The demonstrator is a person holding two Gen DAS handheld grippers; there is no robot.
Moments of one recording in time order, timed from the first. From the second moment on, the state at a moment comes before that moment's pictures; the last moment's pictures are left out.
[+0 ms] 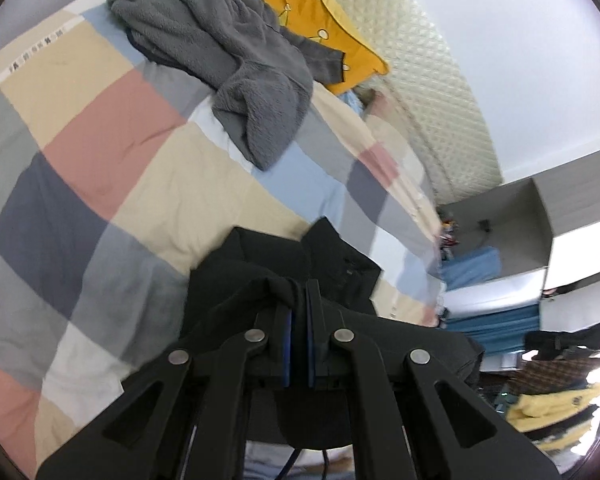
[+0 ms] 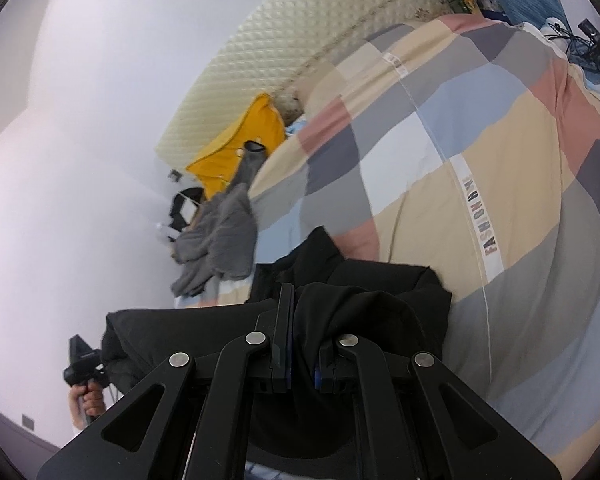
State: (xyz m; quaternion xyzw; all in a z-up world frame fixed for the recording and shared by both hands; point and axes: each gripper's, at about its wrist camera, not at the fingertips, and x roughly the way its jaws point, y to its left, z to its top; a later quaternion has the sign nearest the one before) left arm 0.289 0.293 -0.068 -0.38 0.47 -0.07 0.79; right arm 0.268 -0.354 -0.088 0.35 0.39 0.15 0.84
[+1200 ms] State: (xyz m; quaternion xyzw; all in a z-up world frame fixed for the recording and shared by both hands) left arm 0.386 0.227 -0.182 -0.26 0.56 0.01 0.79; right arm 0.340 -0.350 -0.220 0.38 0.50 0.13 0.77
